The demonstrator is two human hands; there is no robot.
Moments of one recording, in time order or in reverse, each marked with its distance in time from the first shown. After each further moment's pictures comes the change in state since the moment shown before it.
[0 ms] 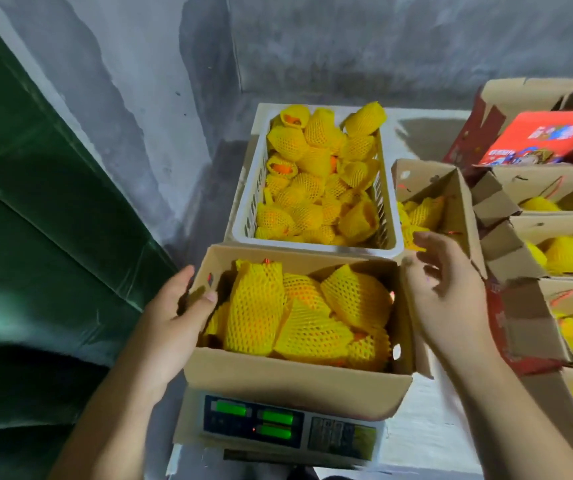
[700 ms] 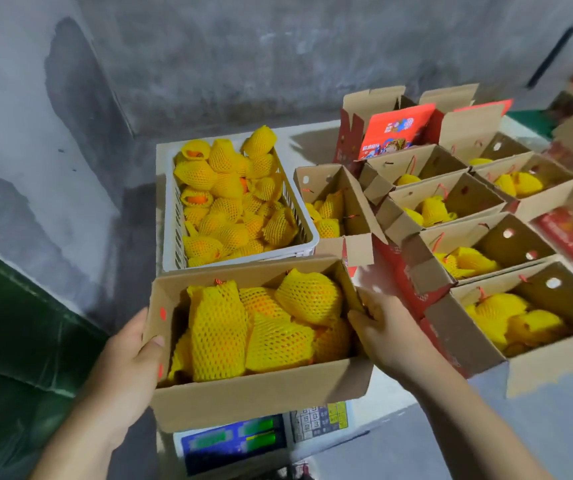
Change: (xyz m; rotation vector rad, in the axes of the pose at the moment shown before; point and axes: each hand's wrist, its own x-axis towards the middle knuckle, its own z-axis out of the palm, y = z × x) left_hand -0.002 0.021 -0.004 0.187 -0.219 0.081; right_hand -0.089 -0.013 -0.032 -0.112 -0.246 0.284
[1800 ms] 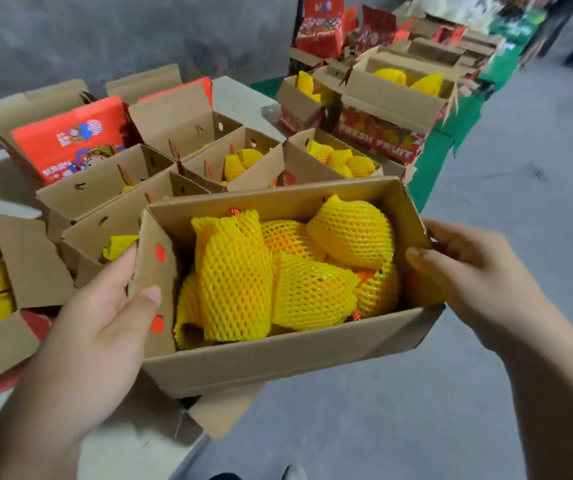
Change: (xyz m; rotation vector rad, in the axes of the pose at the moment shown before) left_hand -0.109 0.274 0.417 -0.045 -0.650 0.583; right_hand -0.158 0.258 -0.420 0.184 0.713 0.210
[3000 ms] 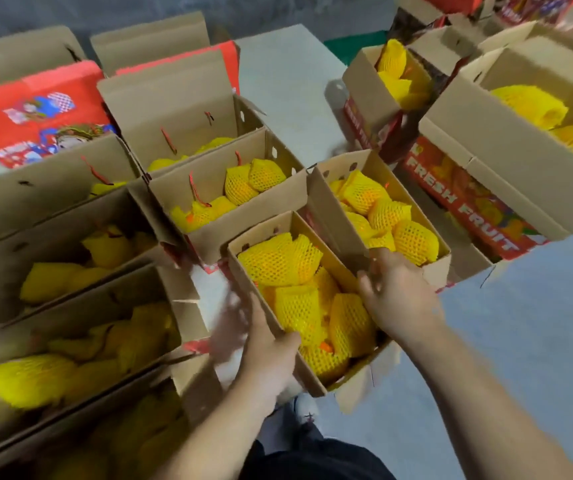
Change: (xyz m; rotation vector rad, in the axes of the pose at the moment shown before) left_hand 0.309 -0.076 0.329 -0.312 0.154 -0.706; right_hand 0.395 0.173 0.055 -0.653 -0.364 -0.023
